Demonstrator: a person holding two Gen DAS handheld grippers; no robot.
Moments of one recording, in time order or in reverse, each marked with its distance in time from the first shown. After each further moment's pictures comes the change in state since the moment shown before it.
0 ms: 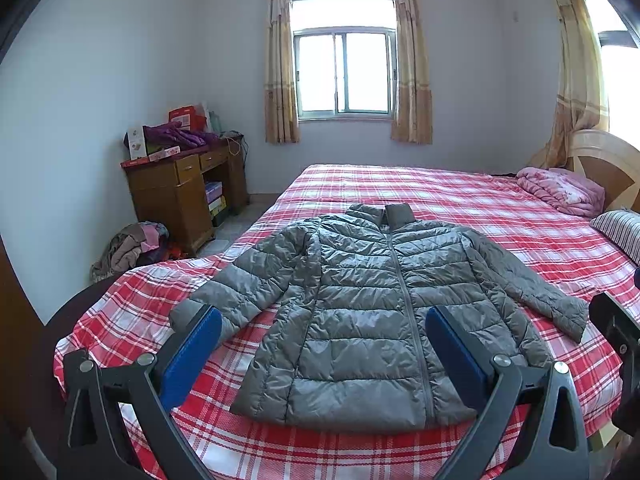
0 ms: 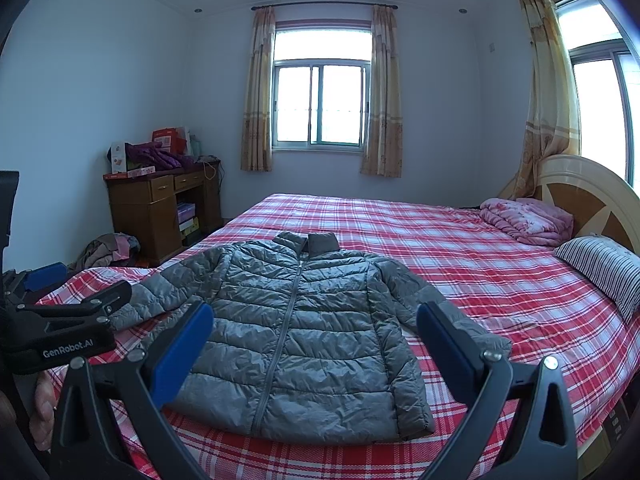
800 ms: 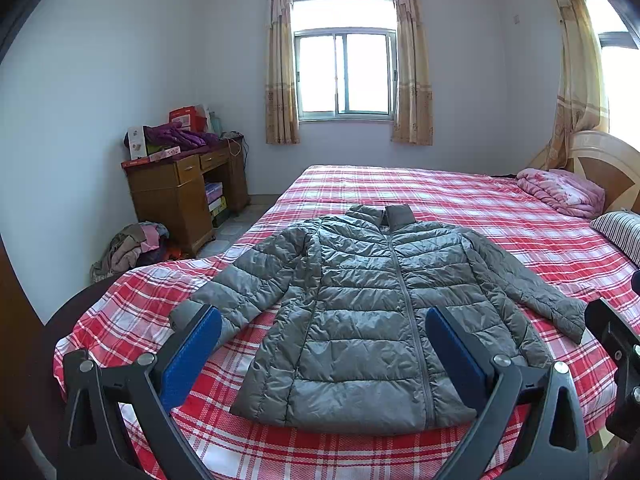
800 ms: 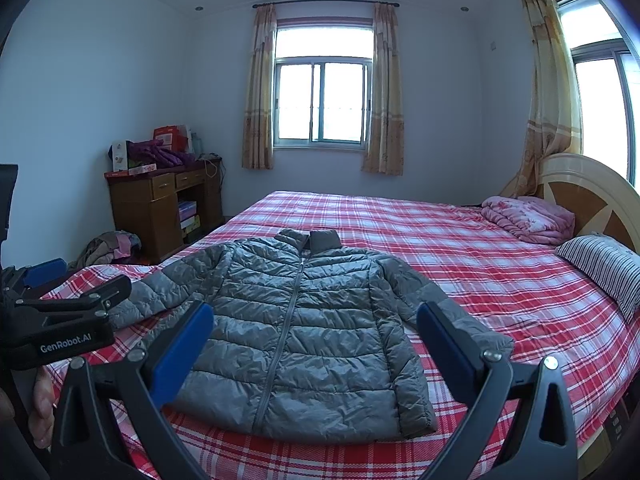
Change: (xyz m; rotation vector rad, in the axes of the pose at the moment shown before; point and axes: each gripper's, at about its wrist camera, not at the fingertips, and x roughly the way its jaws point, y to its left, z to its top) left arm -0.001 0.001 0.002 -0.002 -0.004 -0.003; right arm 0.001 0.003 -0.001 0.001 0.003 0.002
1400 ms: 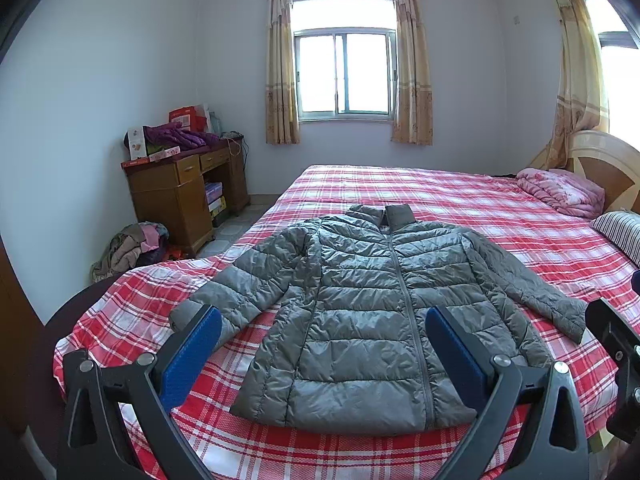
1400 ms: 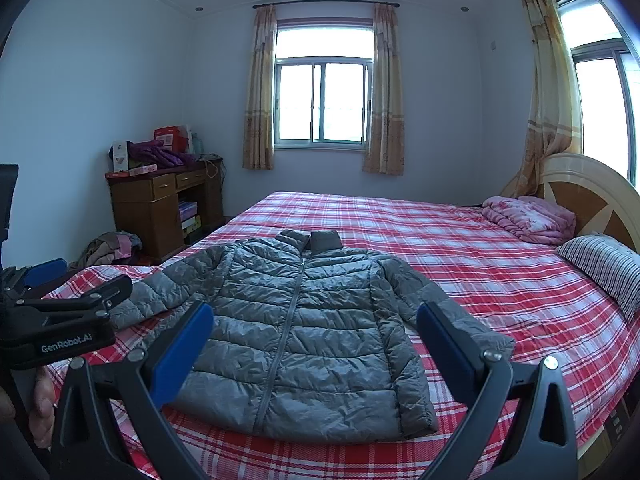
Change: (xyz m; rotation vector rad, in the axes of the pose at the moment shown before) left arm -0.001 0.000 0.001 -0.001 0.000 0.000; right arm -0.001 0.000 -0.001 0.001 0.000 0.003
